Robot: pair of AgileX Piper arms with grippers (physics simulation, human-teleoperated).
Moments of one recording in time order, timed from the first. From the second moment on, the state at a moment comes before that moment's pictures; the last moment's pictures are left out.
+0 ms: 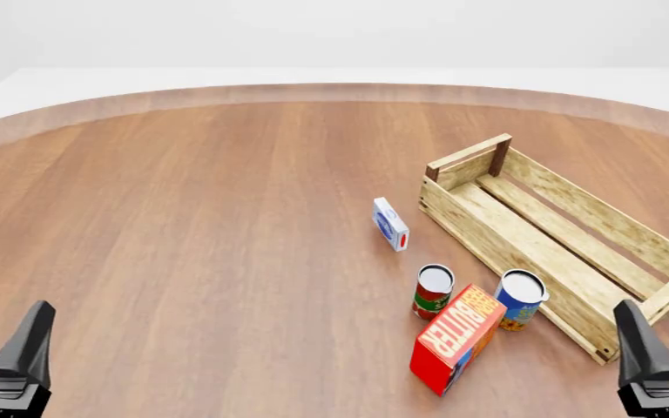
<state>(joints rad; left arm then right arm) 0.00 0.00 0.00 0.00 0.00 0.00 0.01 0.00 -0.01 0.00</state>
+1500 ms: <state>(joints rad) 0.00 0.01 0.00 0.00 0.00 0.43 0.88 -1.05 0.56 -0.39</state>
